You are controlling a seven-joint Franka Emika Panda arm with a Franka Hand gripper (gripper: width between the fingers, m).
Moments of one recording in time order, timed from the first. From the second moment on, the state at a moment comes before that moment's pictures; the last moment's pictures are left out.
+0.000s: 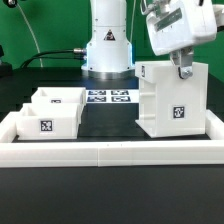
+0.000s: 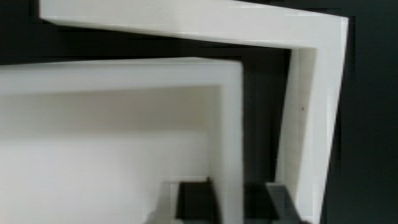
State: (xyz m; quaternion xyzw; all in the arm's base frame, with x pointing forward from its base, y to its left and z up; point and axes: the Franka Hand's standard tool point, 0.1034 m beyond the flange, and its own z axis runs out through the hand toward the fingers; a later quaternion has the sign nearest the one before) arm 0.567 0.092 0.108 -0.73 0.66 -0.03 0.14
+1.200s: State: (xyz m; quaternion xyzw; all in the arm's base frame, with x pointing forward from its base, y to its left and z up) arm 0.639 0.102 0.101 -0.72 0.68 -0.01 0.15
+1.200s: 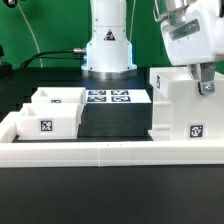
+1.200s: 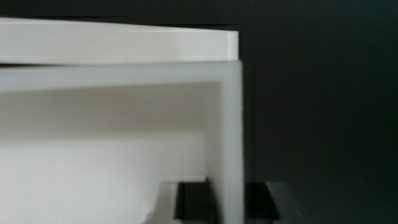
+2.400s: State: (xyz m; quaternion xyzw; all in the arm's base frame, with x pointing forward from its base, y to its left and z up) arm 0.632 0.094 0.135 -0.79 0.59 -0.01 0.16
